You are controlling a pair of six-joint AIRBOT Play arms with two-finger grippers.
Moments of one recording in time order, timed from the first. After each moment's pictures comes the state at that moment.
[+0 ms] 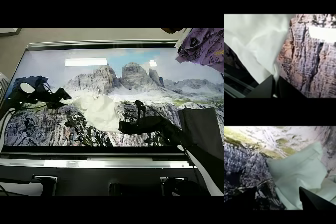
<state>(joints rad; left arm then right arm) 0.05 -1.62 1.28 0.99 -0.94 -1.73 0.42 -1.24 0.75 2.38 -0.73 -1.63</state>
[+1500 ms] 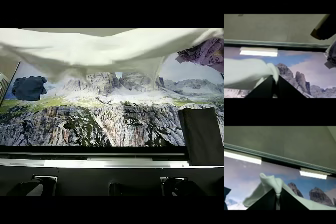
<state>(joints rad) 0.03 -0.99 1.85 1.49 -1.10 -1.79 0.41 -0.82 1.77 1.28 -1.15 -1.33</state>
